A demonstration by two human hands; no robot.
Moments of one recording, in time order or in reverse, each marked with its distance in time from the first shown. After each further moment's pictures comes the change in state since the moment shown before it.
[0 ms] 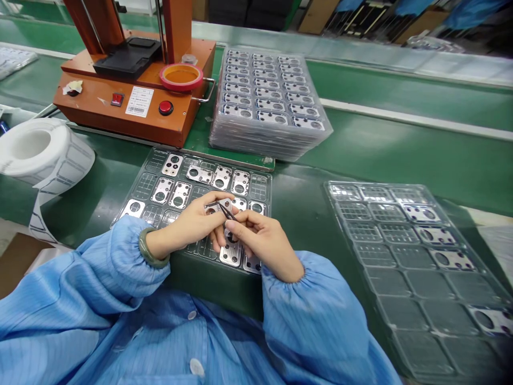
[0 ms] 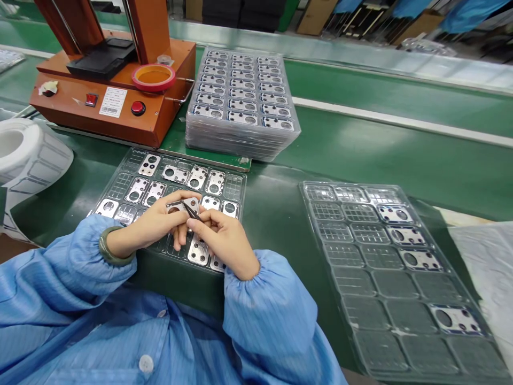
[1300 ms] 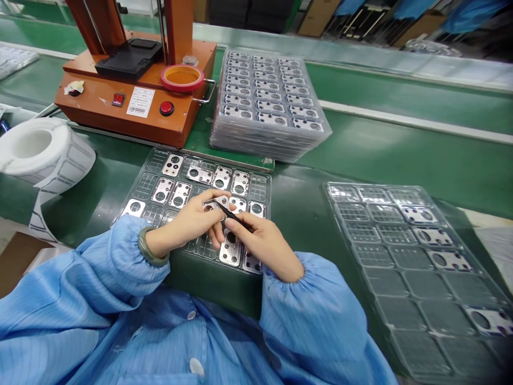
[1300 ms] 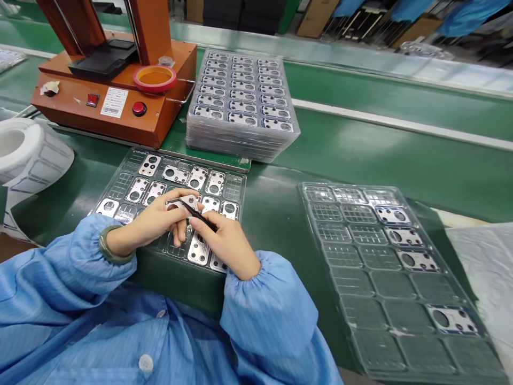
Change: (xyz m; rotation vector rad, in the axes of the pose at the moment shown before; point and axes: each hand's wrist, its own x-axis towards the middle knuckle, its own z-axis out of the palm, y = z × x) left_hand 0.000 0.001 -0.002 -0.016 0.037 0.017; right_hand 0.003 0.003 -0.004 -0.333 0.011 -0.093
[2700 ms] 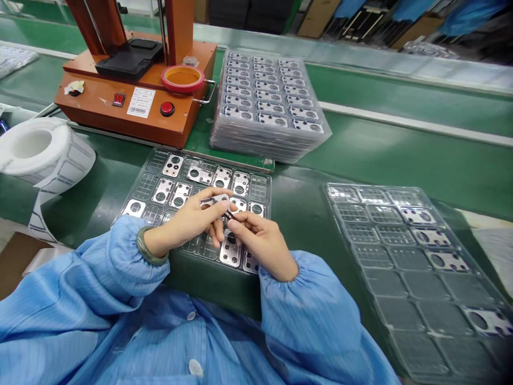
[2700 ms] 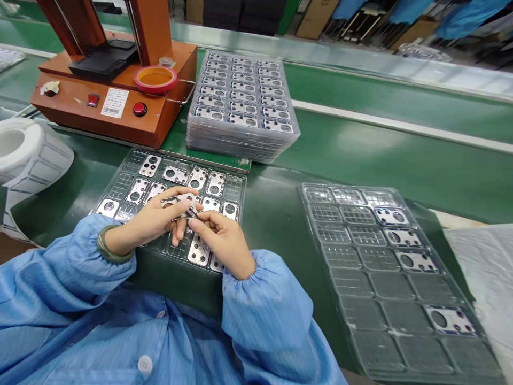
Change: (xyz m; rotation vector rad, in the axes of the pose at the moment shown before) left_hand -0.001 -0.002 -0.004 -0.110 -0.047 0.074; right_hand -0.002 0.000 0.006 0.242 0.036 -0.018
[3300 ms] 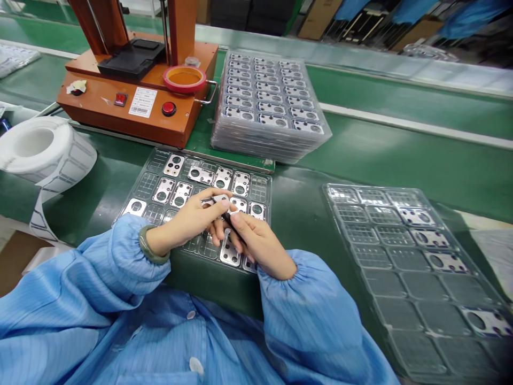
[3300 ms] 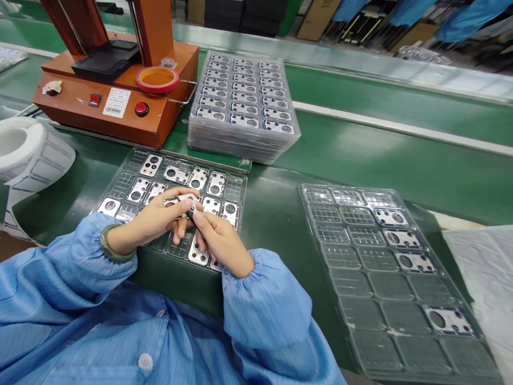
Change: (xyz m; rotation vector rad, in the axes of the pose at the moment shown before) left_hand 0.002 0.000 0.003 -0.003 0.066 -0.033; right_hand 0.001 -0.001 0.002 0.076 -0.167 0.114
